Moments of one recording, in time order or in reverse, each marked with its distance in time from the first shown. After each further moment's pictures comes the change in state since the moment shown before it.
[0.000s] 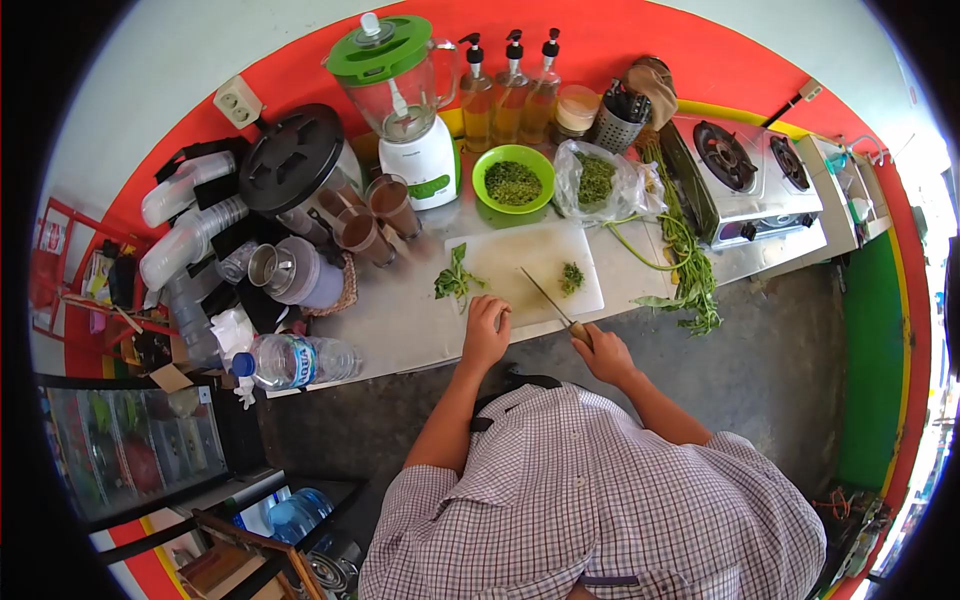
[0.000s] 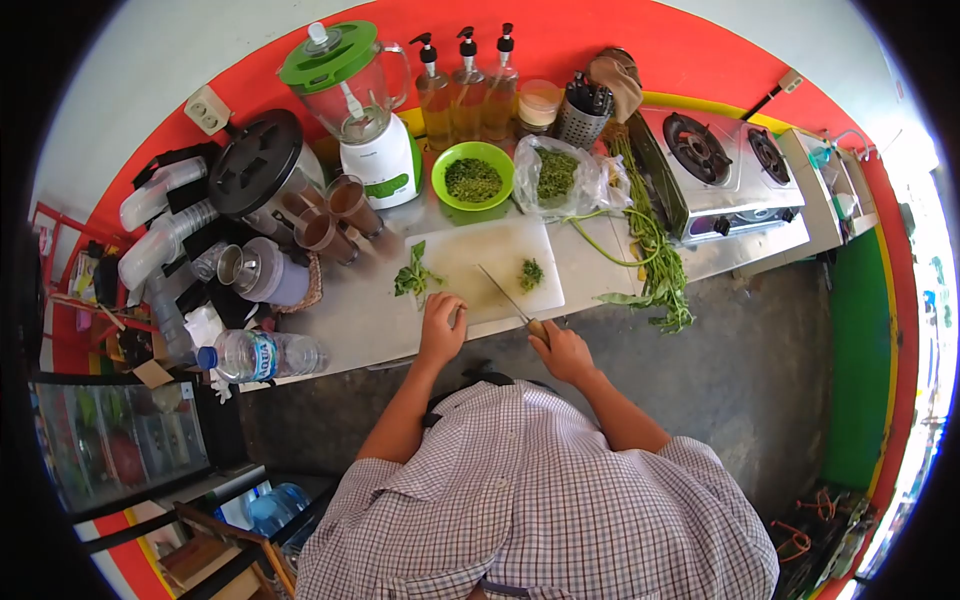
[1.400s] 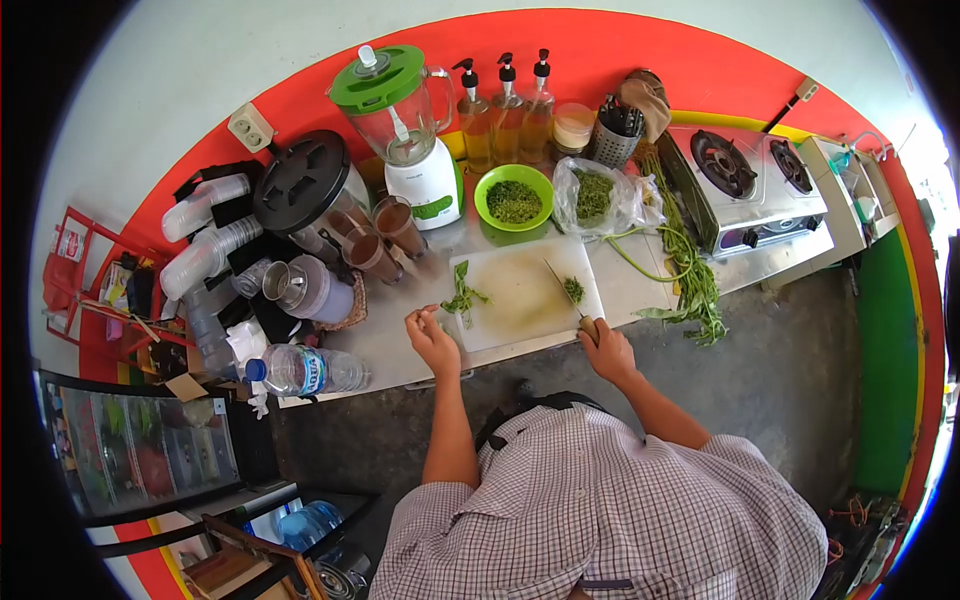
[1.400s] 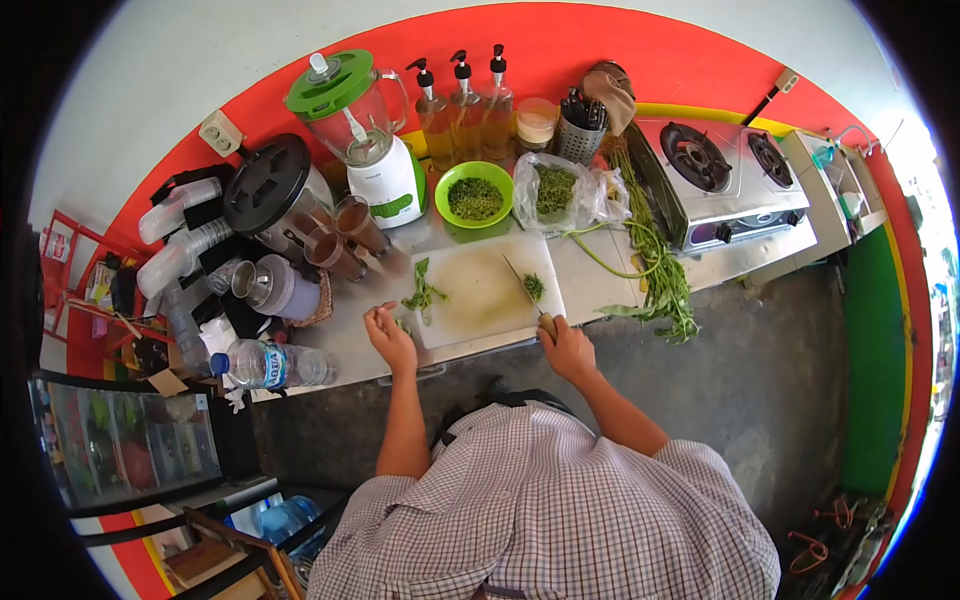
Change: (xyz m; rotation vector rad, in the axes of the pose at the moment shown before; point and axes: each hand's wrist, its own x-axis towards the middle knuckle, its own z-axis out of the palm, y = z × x) left_hand 0.001 -0.038 -0.040 -0.261 0.714 -0.420; right_hand 0.021 0.005 0.000 0.023 0.182 0.133
